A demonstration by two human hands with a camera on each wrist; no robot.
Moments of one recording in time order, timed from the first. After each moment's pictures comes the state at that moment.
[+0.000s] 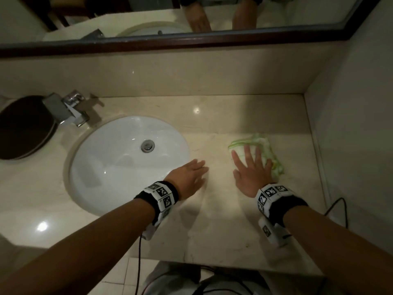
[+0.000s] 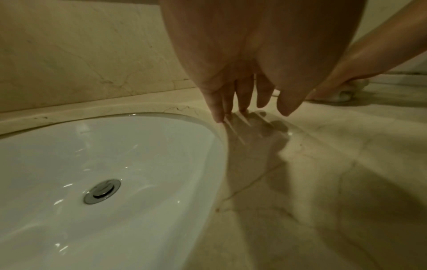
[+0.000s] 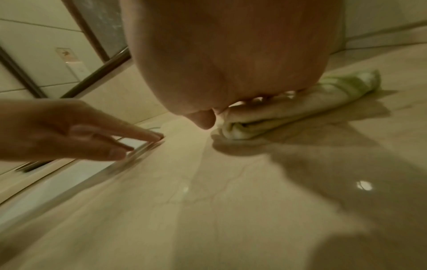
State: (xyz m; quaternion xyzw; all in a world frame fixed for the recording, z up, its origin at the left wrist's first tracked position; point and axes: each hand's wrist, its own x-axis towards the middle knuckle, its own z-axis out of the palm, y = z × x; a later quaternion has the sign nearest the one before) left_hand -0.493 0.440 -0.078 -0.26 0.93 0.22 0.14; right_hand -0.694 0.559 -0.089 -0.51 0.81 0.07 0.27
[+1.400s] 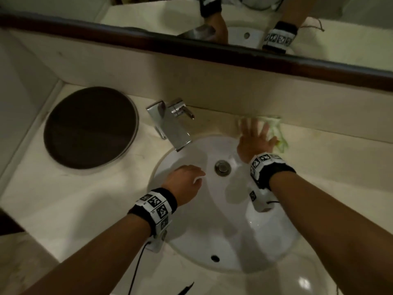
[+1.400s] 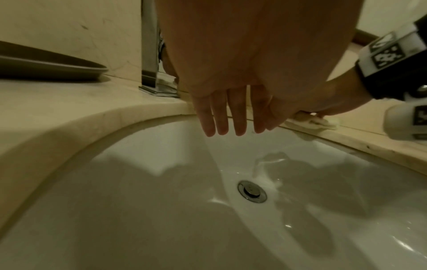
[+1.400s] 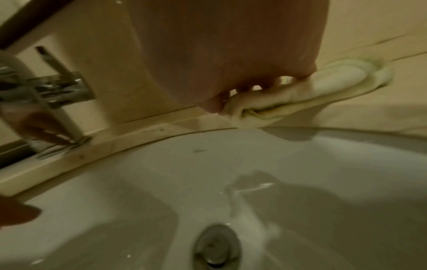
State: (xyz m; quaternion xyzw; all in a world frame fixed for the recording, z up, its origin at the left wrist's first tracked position) left_hand -0.253 0.205 -0.082 -0.41 0.85 0.32 0.07; right_hand -0.495 0.203 -0.088 -0.46 0.85 0.10 0.24
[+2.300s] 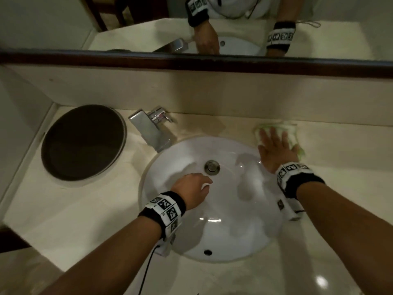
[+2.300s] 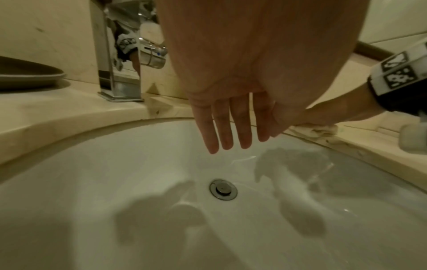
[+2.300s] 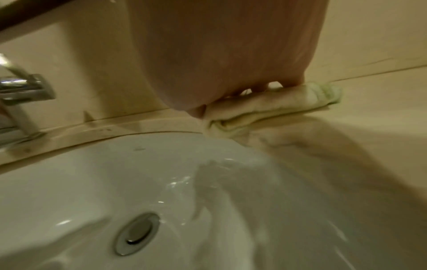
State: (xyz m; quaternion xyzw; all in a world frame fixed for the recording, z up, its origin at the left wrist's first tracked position) left_hand -0.300 0.247 -0.060 -0.36 0.87 0.31 0.14; right_hand -0.586 0.307 -0.088 -0.44 0.86 0.08 0.24
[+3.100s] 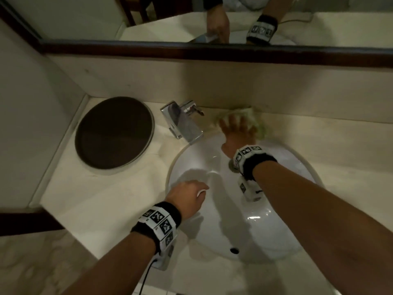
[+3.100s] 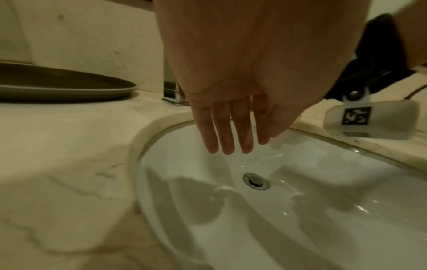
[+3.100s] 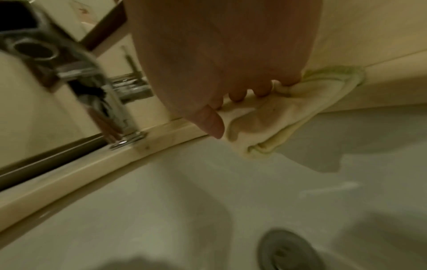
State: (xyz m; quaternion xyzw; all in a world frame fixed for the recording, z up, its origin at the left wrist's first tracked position) left_hand -0.210 0.244 -0.058 -0.42 0.85 0.31 0.11; right_hand -0.432 0.188 -0.080 -0.57 0.78 0.07 0.23
